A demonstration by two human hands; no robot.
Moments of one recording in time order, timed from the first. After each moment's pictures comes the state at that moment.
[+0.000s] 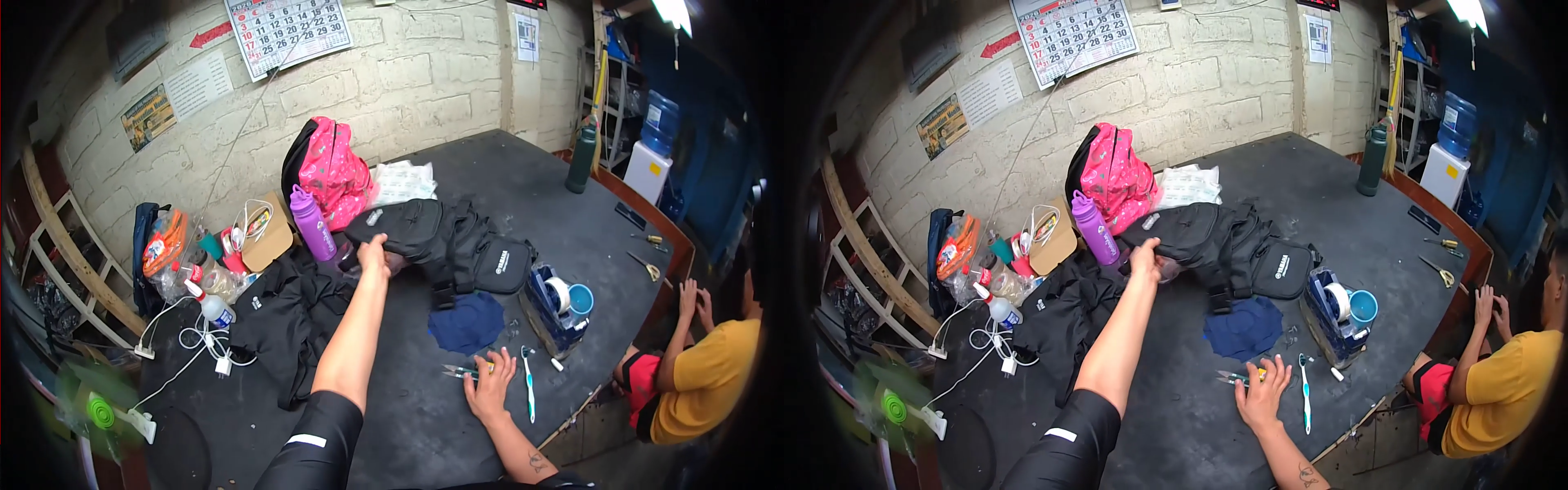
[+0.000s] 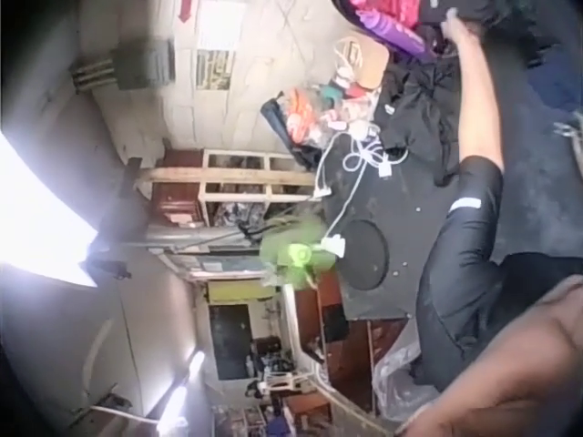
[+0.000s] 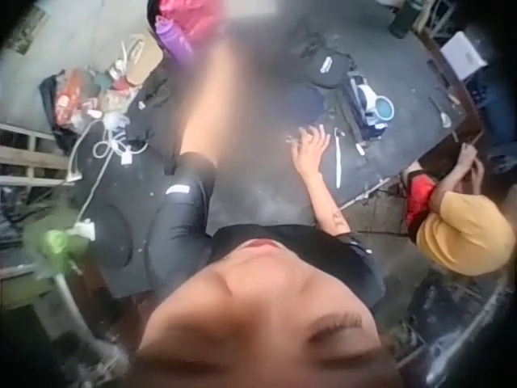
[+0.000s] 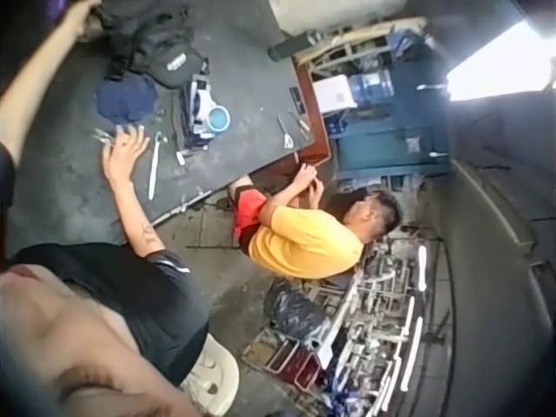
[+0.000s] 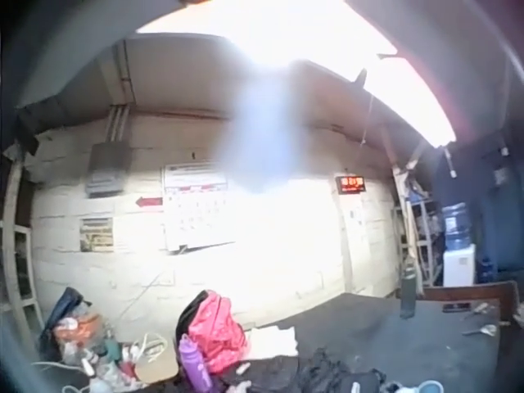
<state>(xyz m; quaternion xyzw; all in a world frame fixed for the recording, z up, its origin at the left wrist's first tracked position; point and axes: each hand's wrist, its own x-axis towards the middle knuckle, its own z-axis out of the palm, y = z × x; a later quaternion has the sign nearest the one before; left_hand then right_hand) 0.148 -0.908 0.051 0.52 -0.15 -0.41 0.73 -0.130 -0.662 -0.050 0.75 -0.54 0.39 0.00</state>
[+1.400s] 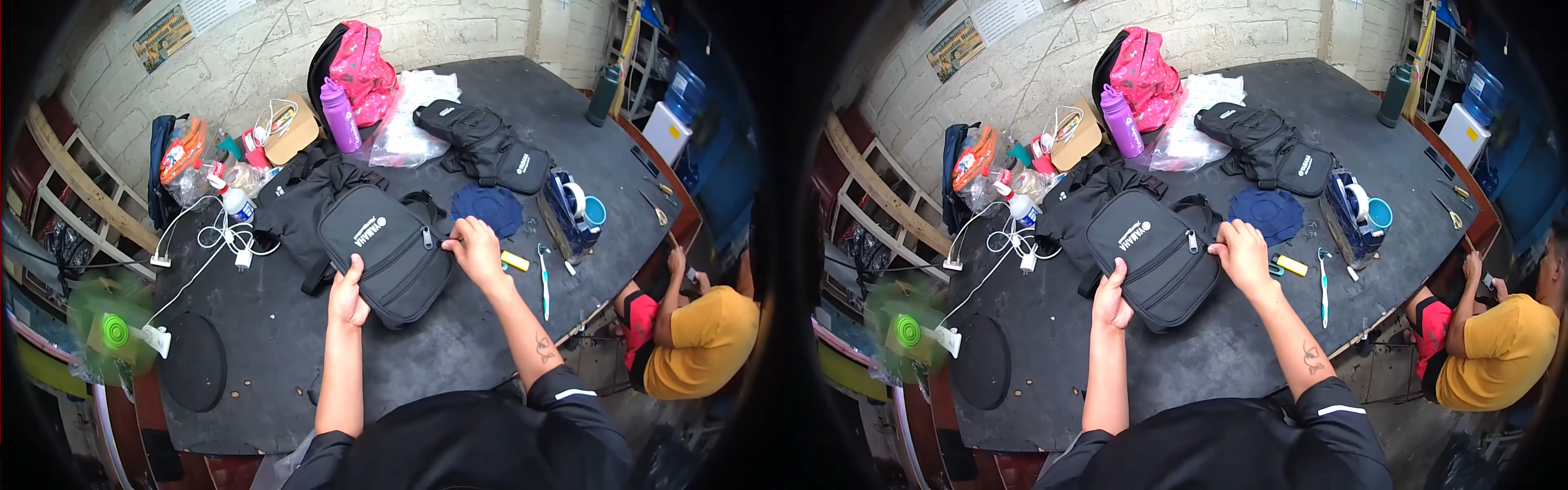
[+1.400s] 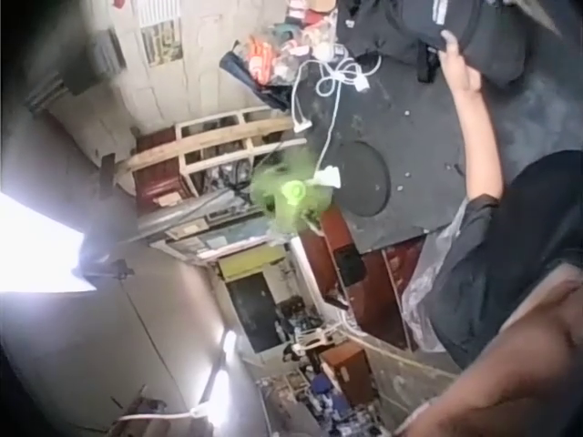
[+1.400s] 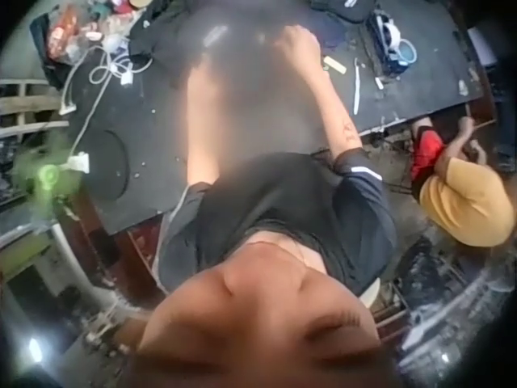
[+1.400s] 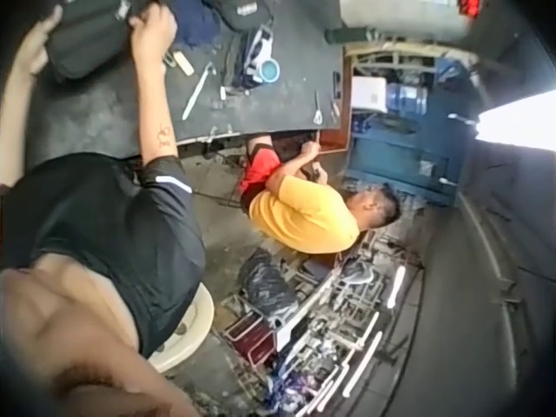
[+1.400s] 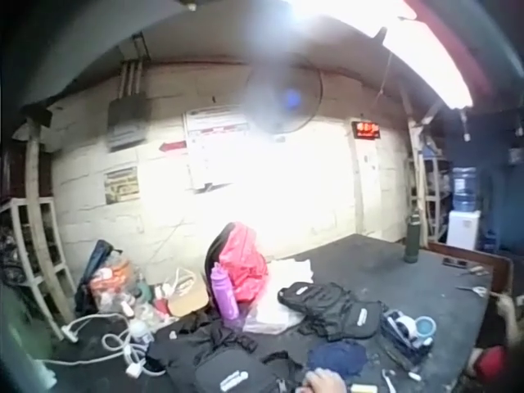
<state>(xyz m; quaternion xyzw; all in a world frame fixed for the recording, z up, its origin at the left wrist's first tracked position) 0.155 -0.548 0.027 0.29 -0.21 -0.57 0.74 -0.057 -0.659 0.060 0.81 -0.44 0.35 -0.14</state>
